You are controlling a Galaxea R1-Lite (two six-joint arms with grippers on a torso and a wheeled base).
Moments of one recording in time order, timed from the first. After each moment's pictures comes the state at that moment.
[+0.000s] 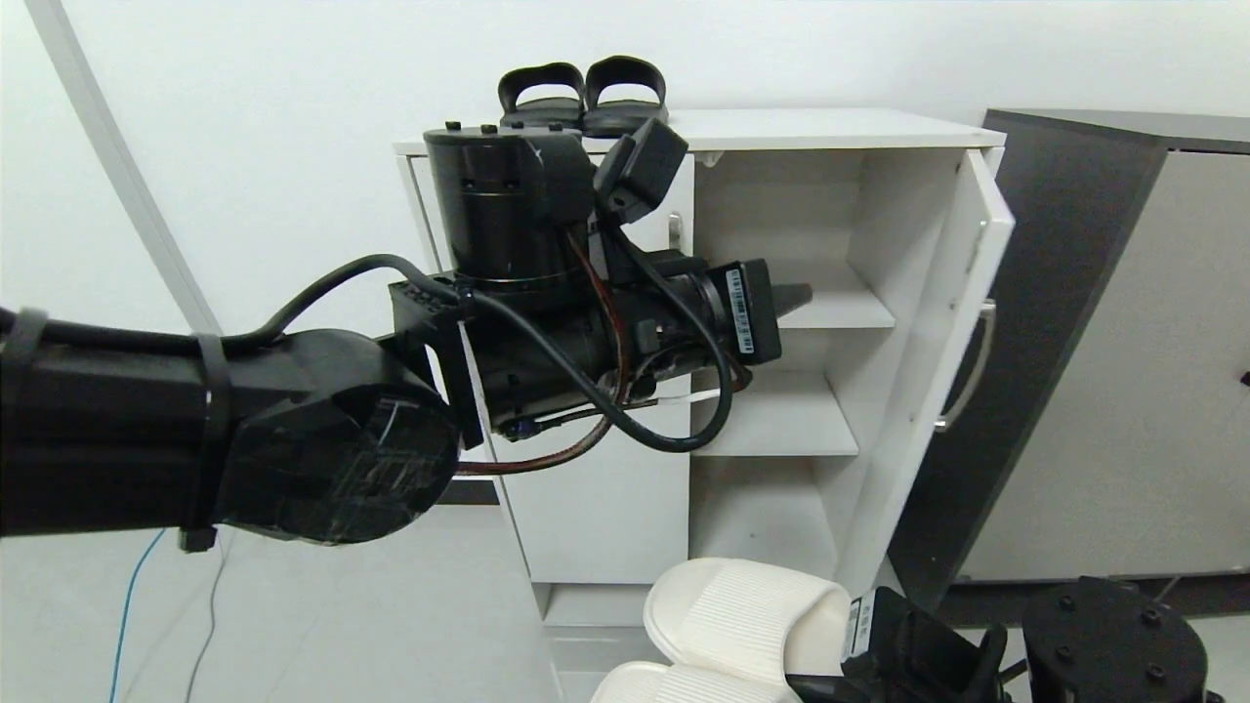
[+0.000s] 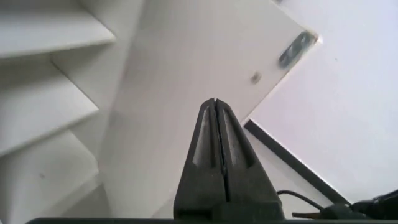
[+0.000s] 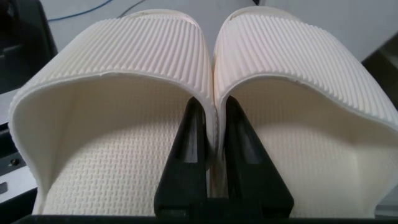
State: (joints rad) left arm -0.76 1.79 -1.26 -0.56 -0.27 -0.39; right arm 0.94 1.67 -0.27 -1.06 0.12 -0.12
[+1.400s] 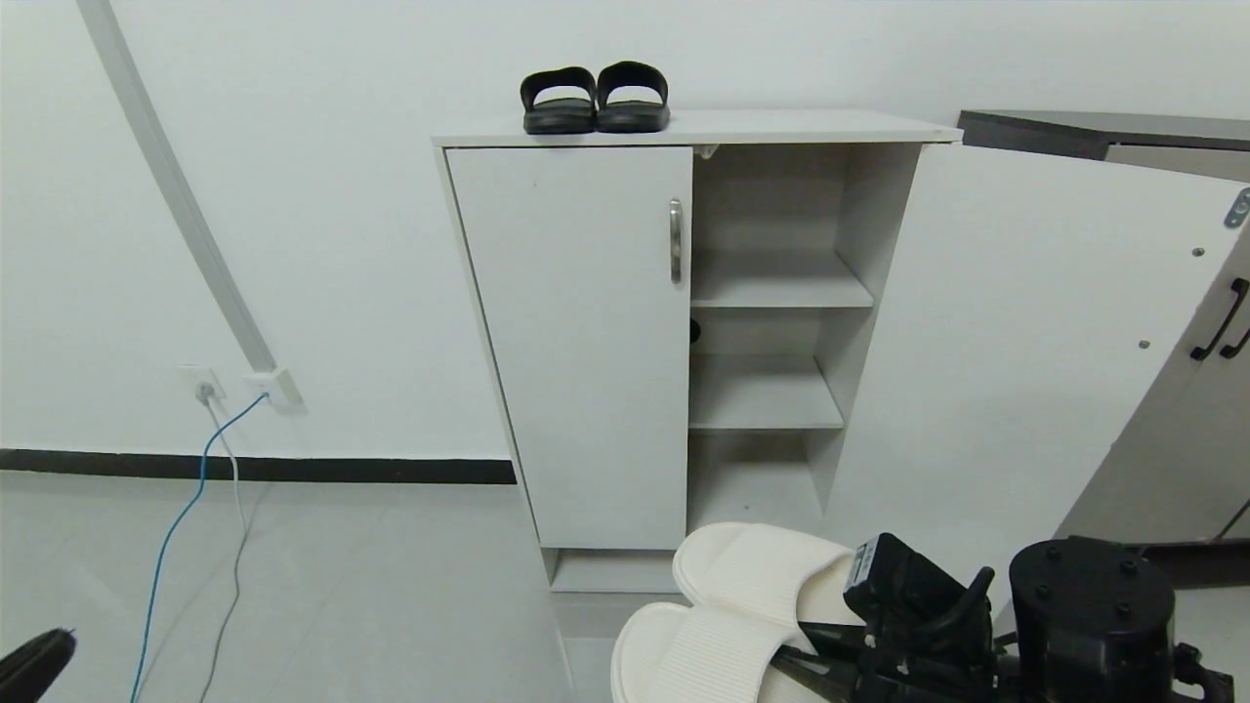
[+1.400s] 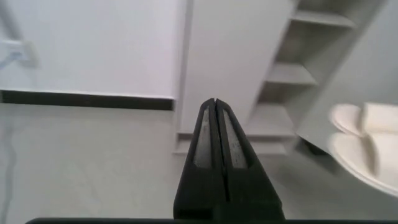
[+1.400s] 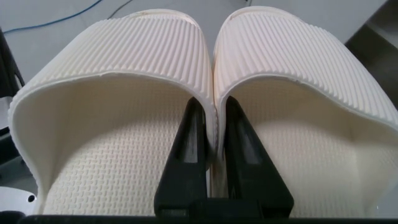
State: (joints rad) left arm -0.22 0.46 -0.22 -0.14 0.13 -0.12; right arm 0.84 1.70 -0.30 -1.06 0.12 -0.11
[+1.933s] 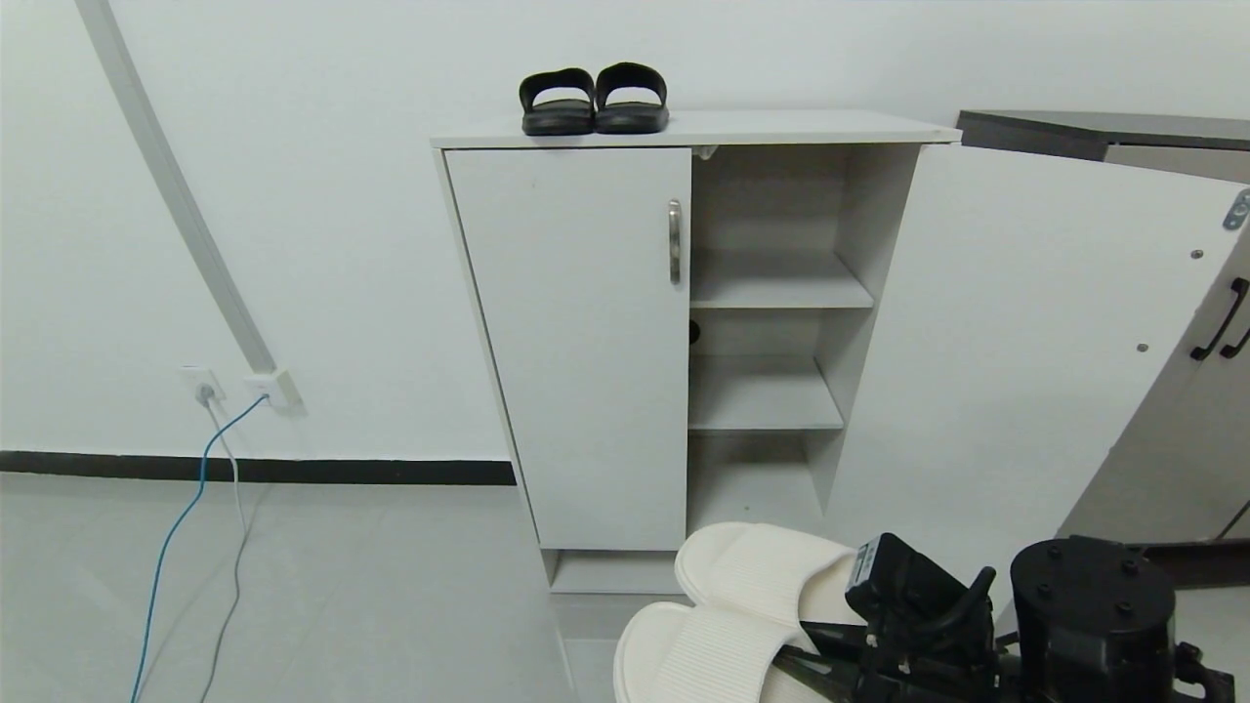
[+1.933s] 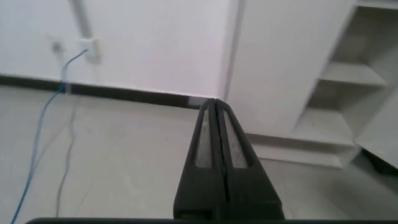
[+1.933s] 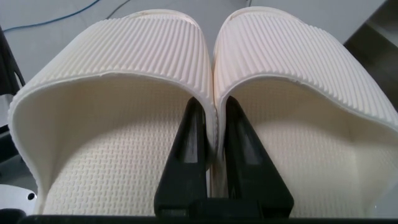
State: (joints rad) left arm 0.07 0.10 0.00 -0.04 0.05 -0.04; right arm 0.85 1.70 -0.30 -1.06 0.12 -0.12
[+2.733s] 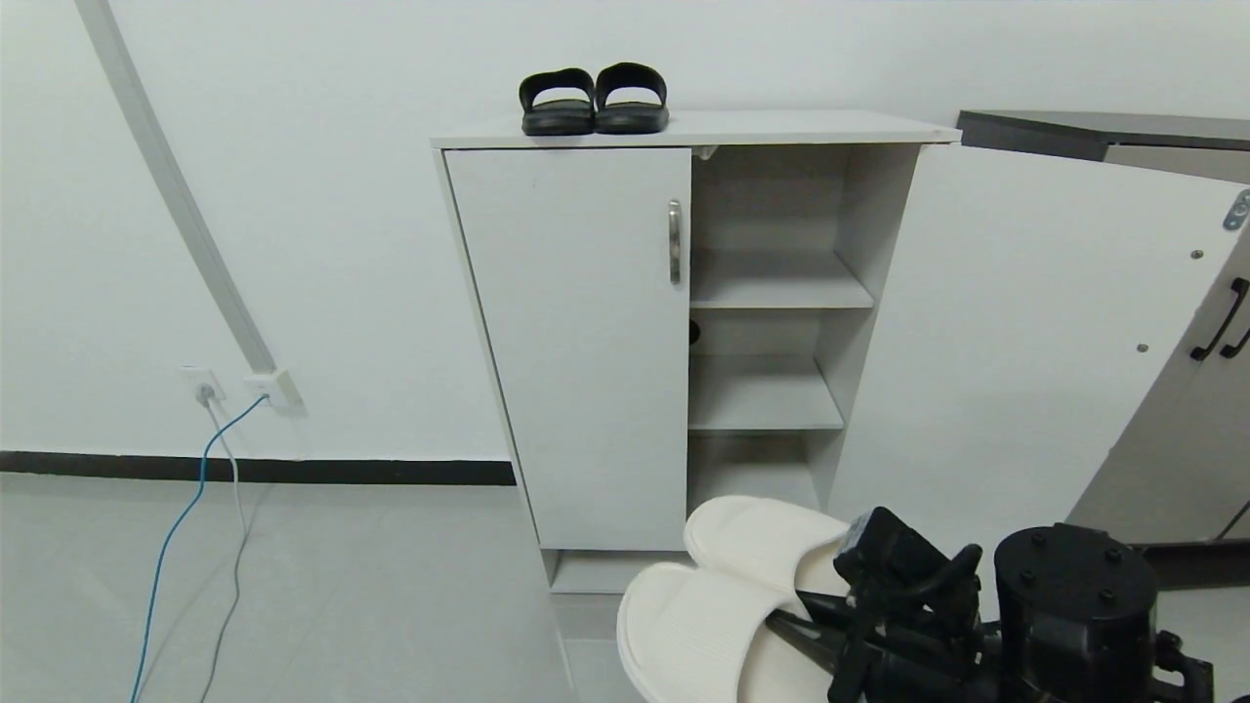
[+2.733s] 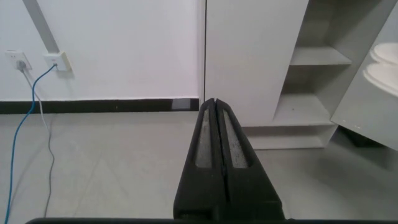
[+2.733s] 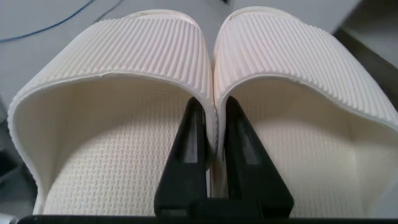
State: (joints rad) left arm 0.00 0.00 0.00 0.00 0.00 0.01; right arm 0.85 1.73 -0.35 -1.07 -0.01 -0.07
